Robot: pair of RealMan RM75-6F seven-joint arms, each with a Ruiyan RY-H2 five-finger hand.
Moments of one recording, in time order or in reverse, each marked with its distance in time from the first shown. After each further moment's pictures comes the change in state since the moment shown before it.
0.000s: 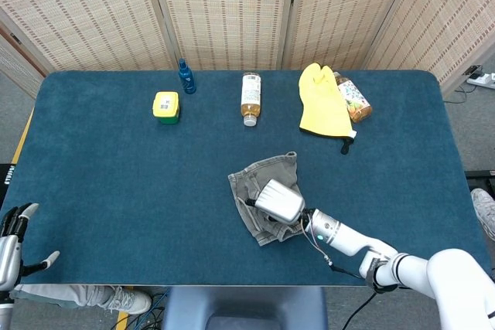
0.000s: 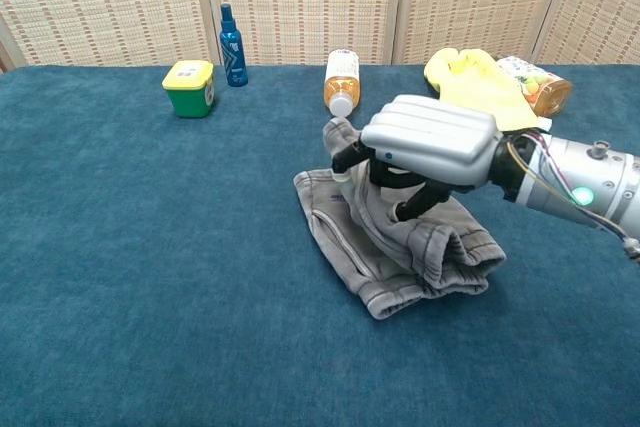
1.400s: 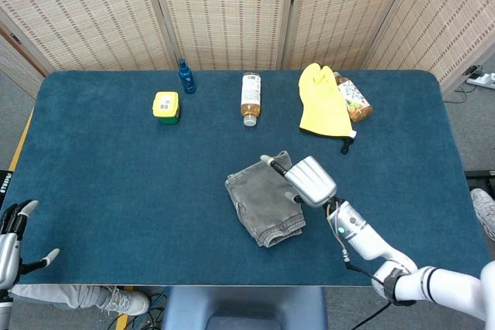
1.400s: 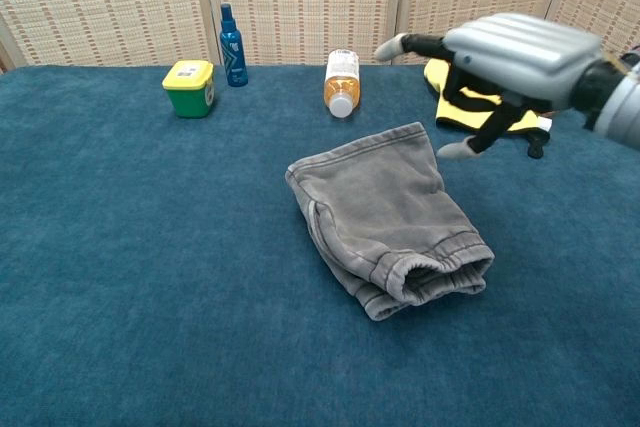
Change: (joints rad) left arm -0.006 0.013 -0.011 -0.015 0.020 0.003 0.001; right arm -0.135 0.253 0.109 -0.422 0.314 -0.012 -0.332
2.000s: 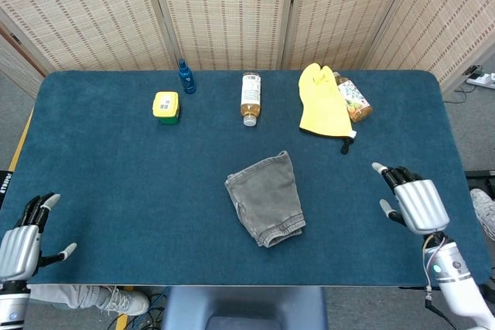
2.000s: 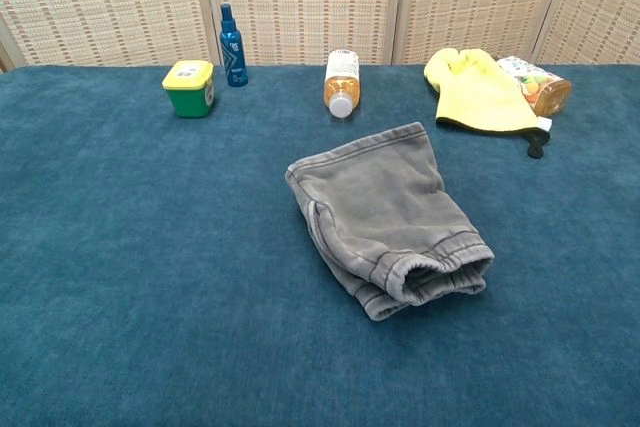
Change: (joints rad) left arm -0.044 -0.010 -0.002 -0.064 0.027 -0.031 0.074; right arm -0.378 0.316 -0.123 -0.201 0.082 0.283 0.023
